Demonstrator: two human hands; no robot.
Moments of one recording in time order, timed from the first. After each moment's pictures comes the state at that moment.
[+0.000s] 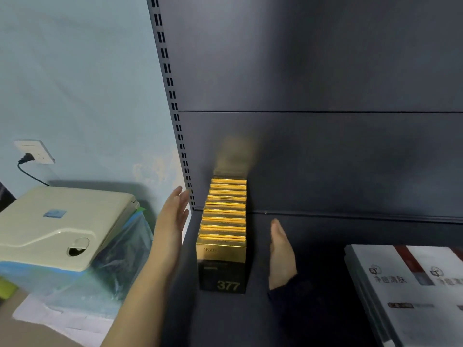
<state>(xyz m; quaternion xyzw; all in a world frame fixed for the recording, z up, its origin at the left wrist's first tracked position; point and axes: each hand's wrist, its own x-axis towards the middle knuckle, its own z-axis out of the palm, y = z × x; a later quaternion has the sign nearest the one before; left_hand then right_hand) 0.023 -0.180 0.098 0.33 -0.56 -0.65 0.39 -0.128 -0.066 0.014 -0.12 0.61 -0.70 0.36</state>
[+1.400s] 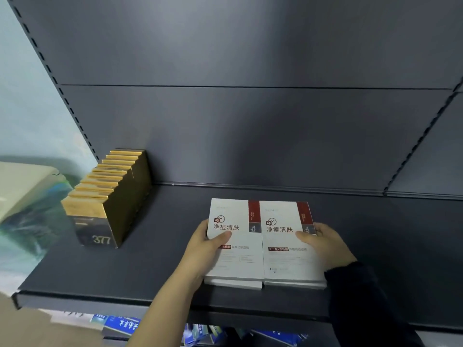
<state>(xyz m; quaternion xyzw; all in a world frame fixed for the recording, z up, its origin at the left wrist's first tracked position) -0.169 0.084 0.014 0.41 -0.57 -0.68 0.20 -0.356 0.244 0.042 -0.17 0.76 -0.53 0.33</state>
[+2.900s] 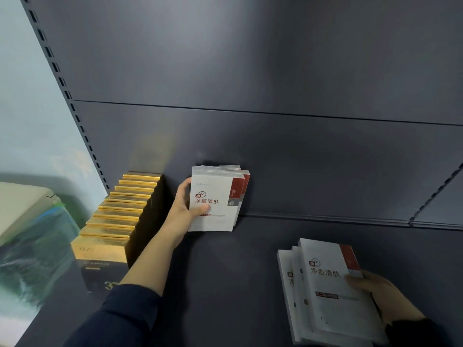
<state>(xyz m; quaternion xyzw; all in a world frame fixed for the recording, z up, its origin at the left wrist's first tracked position) -0.179 -0.126 0.023 0.30 -0.64 -0.65 0.29 -0.356 0.229 0.033 -0.03 0.75 -0.54 0.38</state>
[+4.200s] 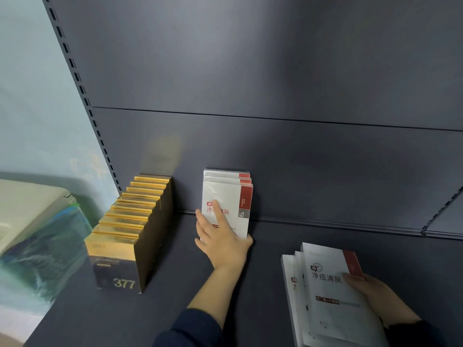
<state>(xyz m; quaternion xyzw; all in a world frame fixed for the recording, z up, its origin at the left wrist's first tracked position) -0.231 -0.022 -0.013 0.57 -0.76 -0.19 0.26 -0.365 0.220 0.023 -0.07 0.77 -0.51 0.38</state>
